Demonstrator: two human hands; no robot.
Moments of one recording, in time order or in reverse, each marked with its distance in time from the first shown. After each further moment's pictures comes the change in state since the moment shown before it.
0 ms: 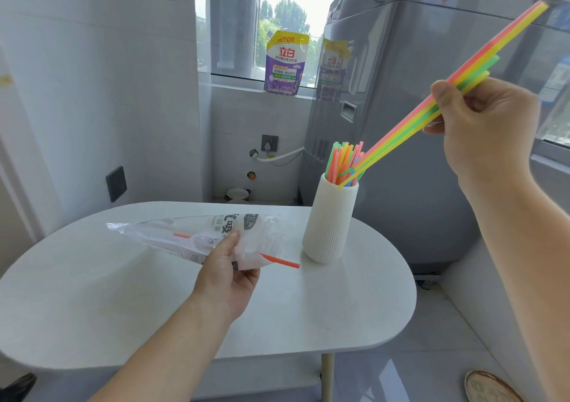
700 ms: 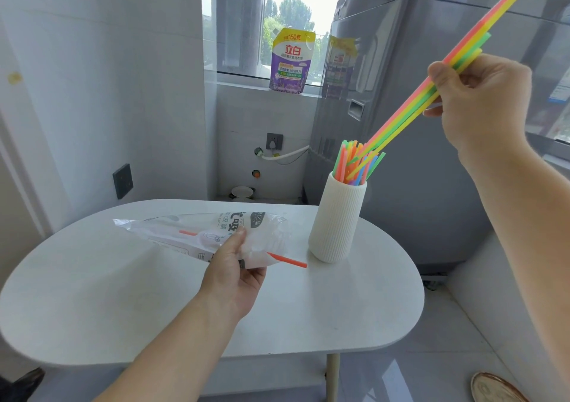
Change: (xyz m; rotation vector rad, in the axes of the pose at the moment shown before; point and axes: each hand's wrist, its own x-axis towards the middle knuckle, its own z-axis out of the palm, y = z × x) left_hand 0.001 0.001 -0.001 0.000 0.003 0.003; right_hand 0.027 0.003 0.021 -0.138 -0.022 0.014
